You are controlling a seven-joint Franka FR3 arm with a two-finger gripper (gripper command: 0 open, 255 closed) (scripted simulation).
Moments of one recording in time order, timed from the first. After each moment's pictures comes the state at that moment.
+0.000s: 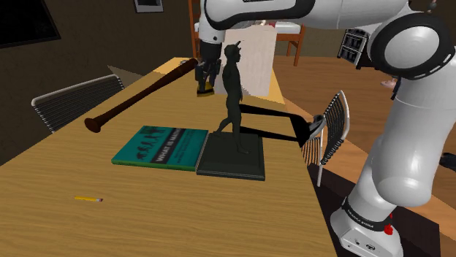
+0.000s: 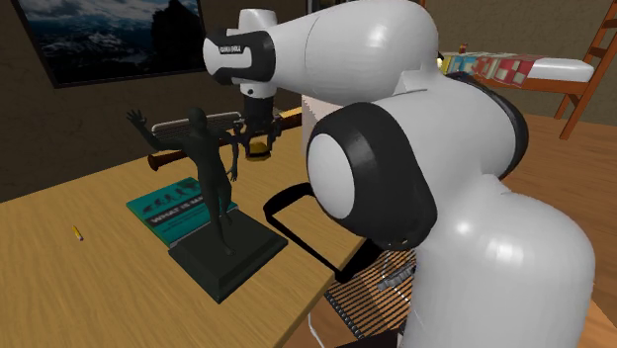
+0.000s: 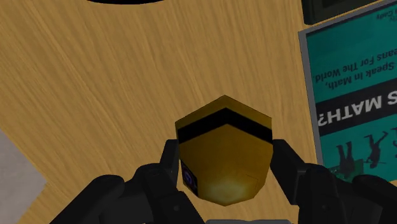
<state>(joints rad) 0.18 0.13 0.04 -1.52 0.05 1.79 -0.07</state>
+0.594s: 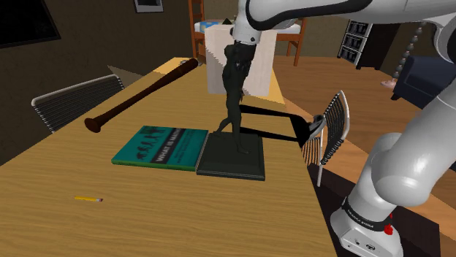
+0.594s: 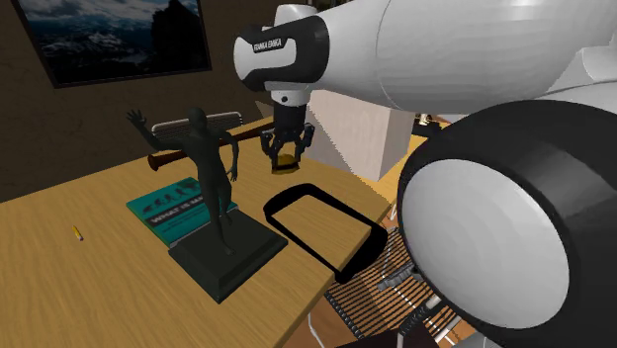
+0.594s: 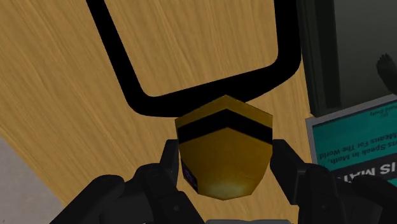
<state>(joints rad) 0.14 -0.22 -0.01 -1.92 0.06 1.84 -0.16</state>
